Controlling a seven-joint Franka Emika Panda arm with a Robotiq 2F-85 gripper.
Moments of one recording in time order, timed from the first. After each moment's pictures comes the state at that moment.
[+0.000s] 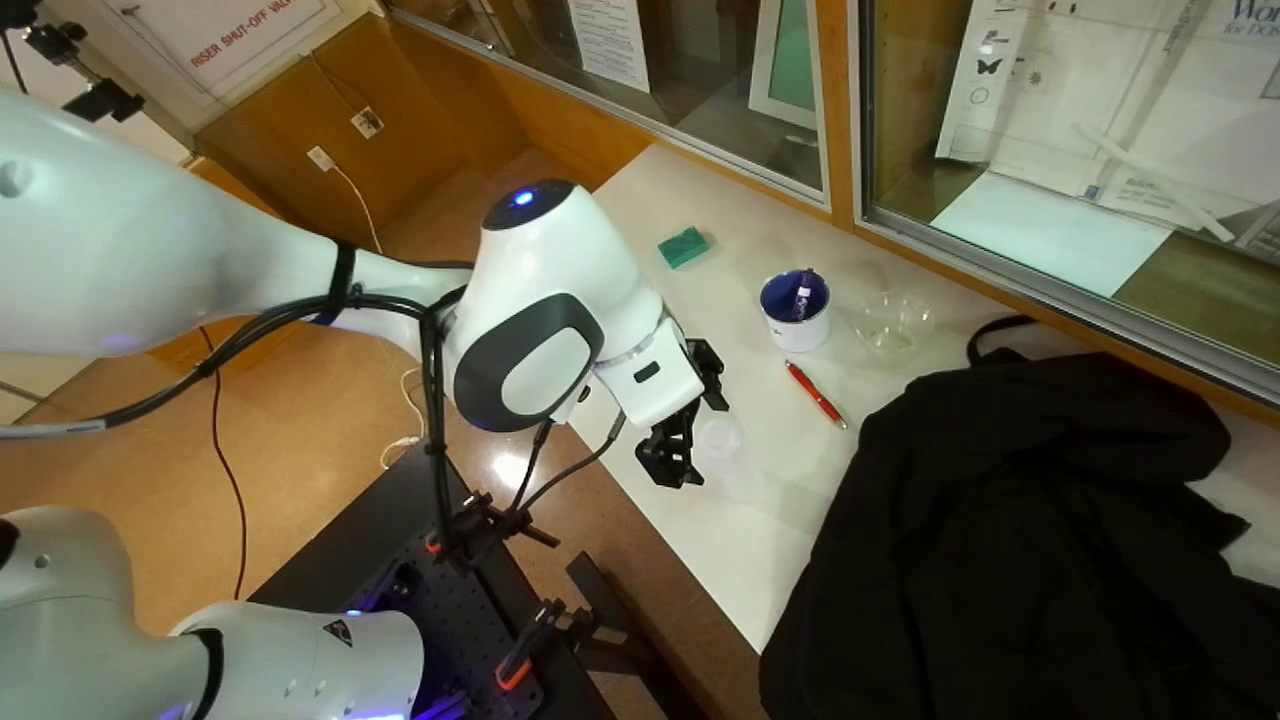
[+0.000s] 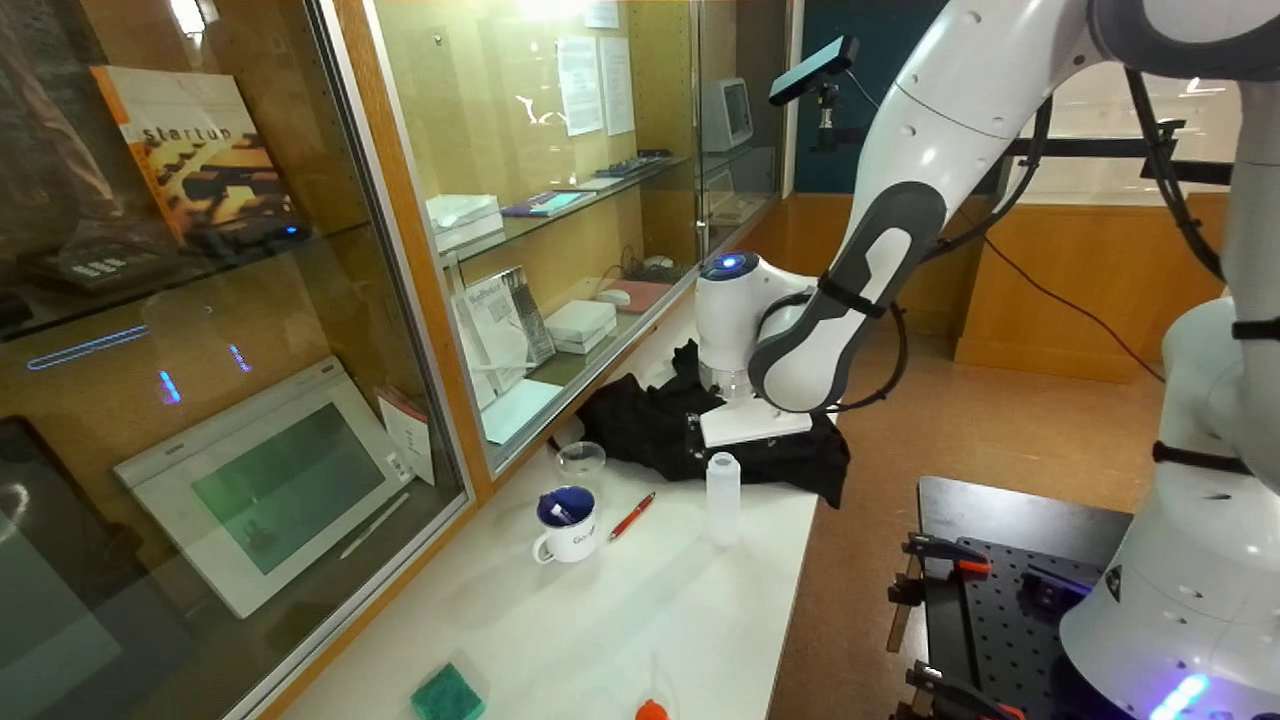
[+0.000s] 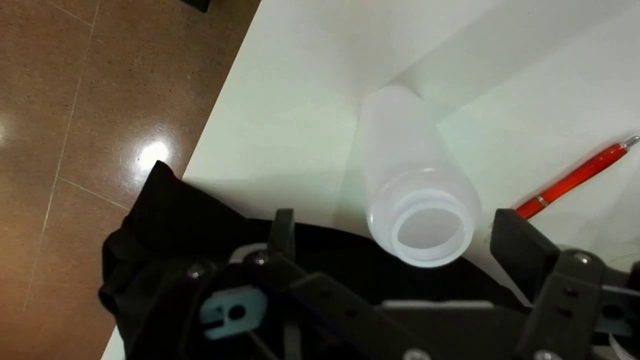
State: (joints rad) arm 0.00 0.22 -0.25 -2.46 -0.32 2.72 1.13
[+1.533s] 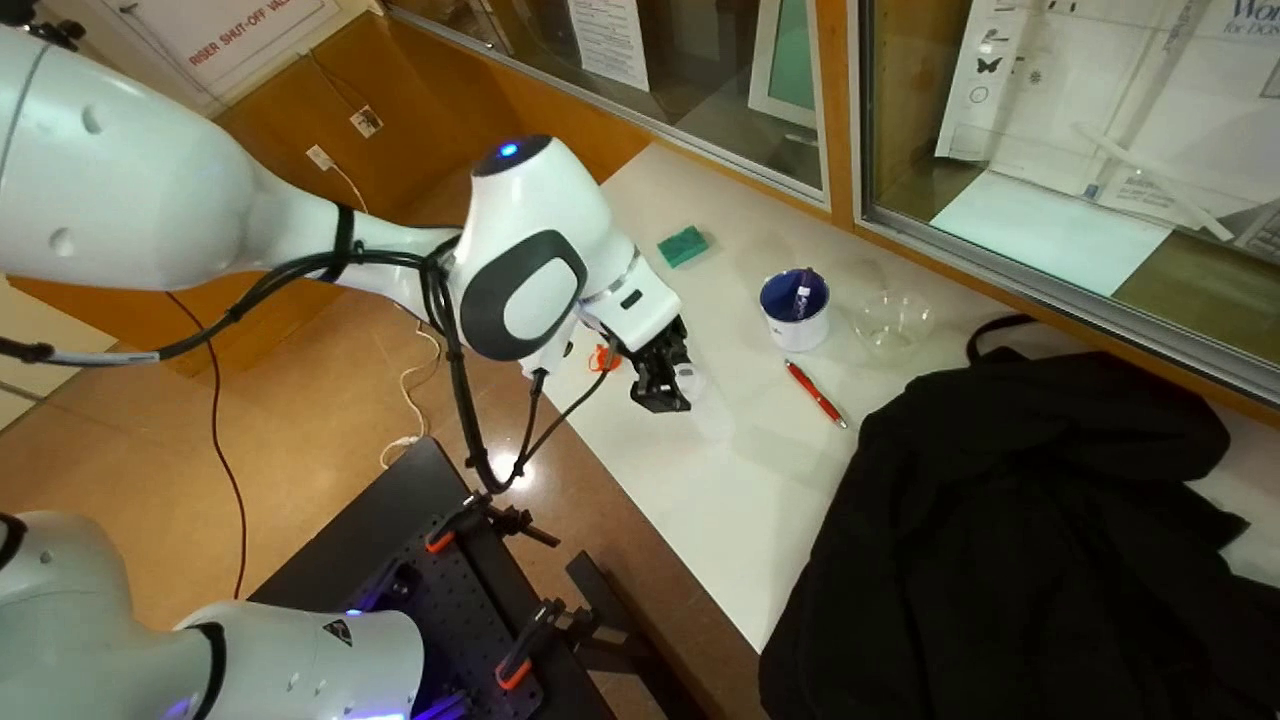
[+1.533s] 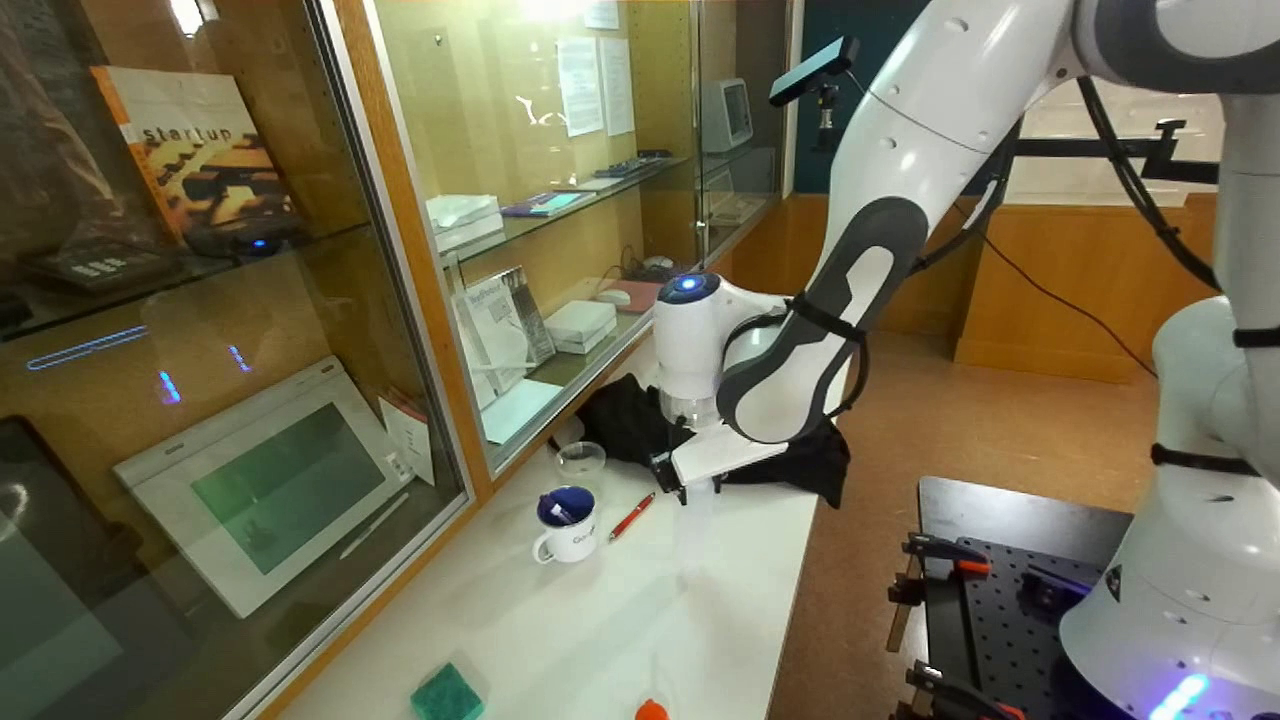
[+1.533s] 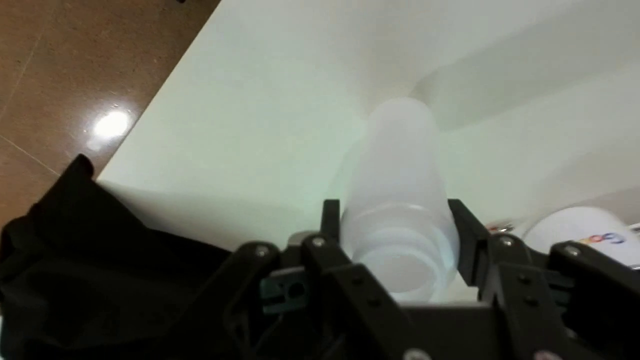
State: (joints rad) arm 0.08 0.27 -0.17 -2.39 -0.27 2.69 1.02
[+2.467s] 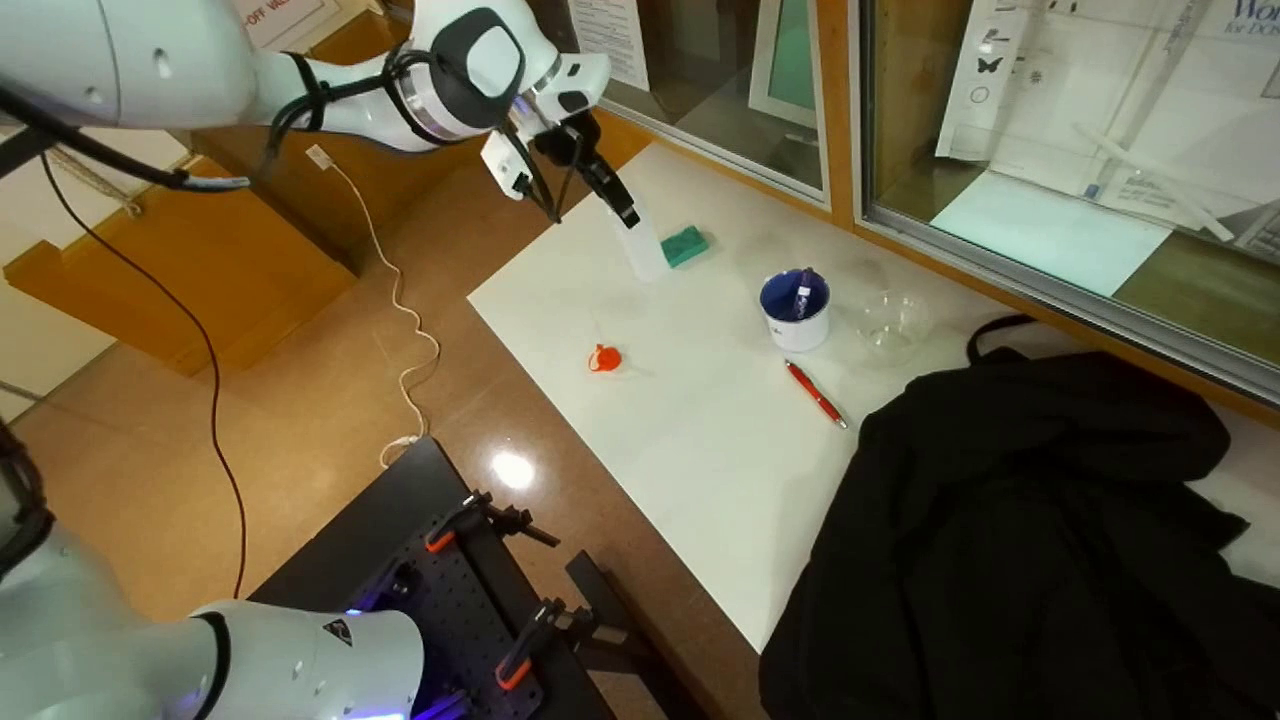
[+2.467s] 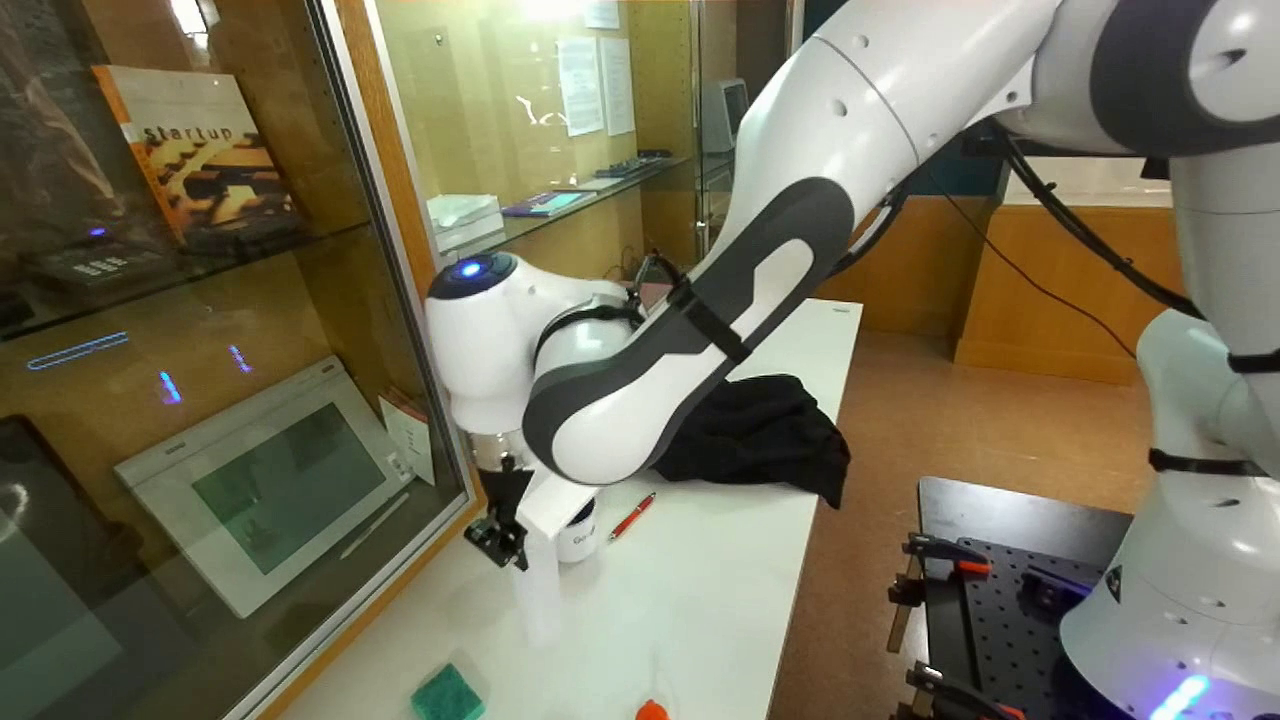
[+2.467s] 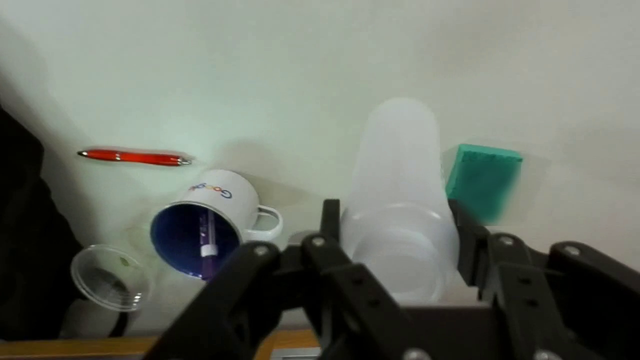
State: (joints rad) arm 0.25 0.46 0.04 -1.83 -0.25 2.34 0.67
